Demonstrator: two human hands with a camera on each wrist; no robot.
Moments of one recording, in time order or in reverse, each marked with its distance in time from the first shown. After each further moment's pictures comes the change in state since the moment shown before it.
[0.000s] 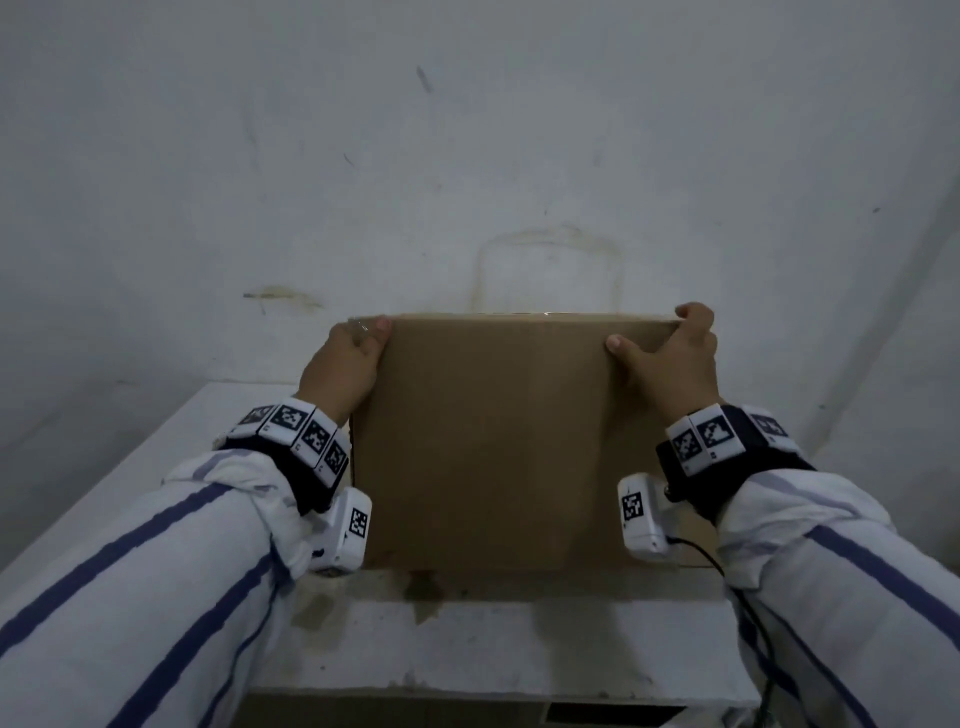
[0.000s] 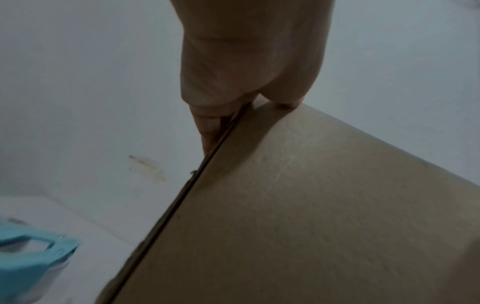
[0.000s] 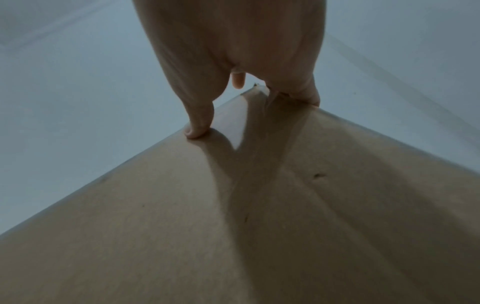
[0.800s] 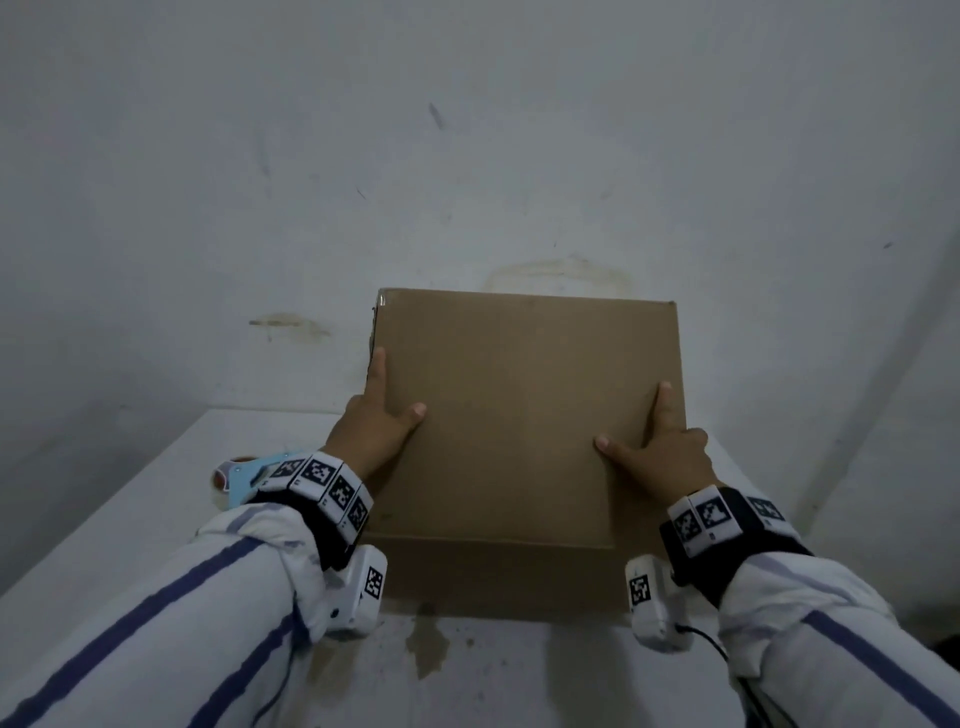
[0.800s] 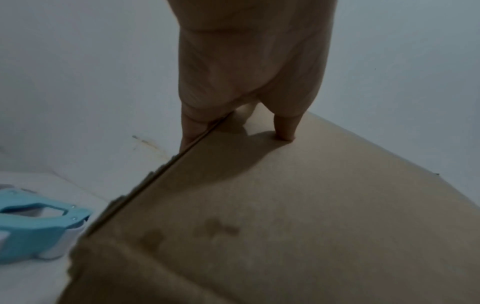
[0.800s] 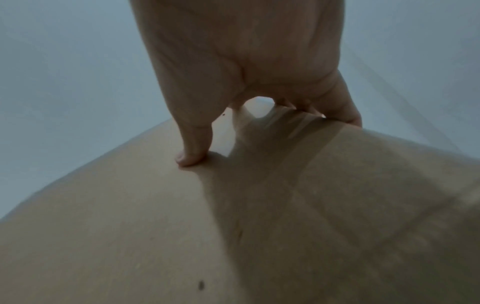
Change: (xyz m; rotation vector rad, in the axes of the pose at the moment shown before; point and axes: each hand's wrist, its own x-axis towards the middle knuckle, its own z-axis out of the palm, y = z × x) left_hand 0.002 -0.018 0.022 0.144 -0.205 -0.006; right_hand -0.012 0.034 0.026 -0.368 -0.249 0.185
